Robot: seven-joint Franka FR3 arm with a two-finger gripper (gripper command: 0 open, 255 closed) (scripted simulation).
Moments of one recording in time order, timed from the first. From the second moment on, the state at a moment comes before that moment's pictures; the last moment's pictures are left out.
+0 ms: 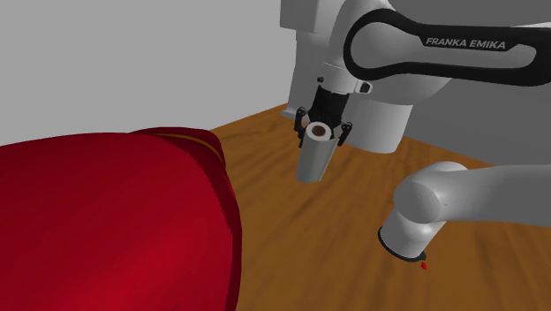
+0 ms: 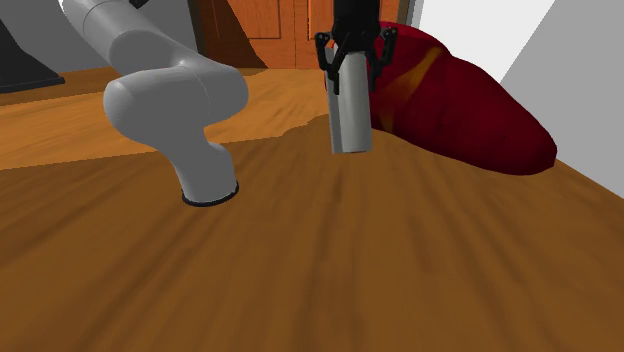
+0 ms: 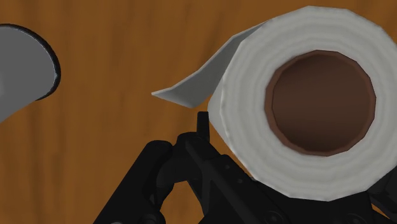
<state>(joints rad) -0.31 -0.98 0.45 -2.61 0.39 1.73 1.19</state>
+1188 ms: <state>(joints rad) -0.27 -0.96 0.55 -2.83 0.49 1.97 1.17</state>
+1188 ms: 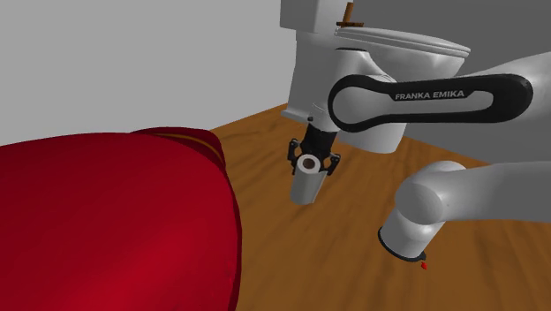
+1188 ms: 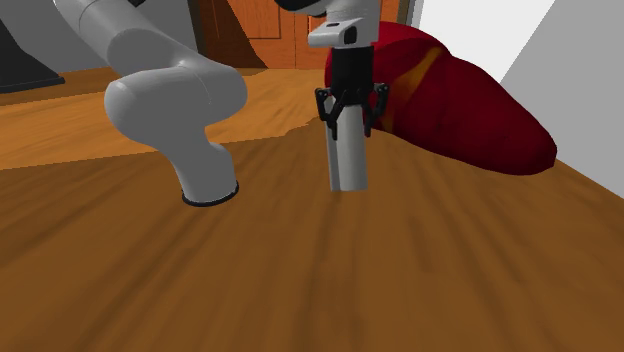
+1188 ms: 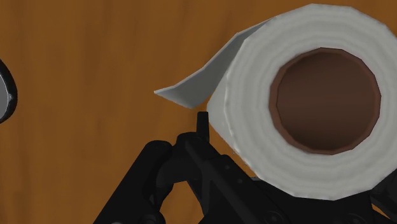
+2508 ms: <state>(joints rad) -0.25 -0.85 0.64 -2.94 0.59 2.19 1.15</state>
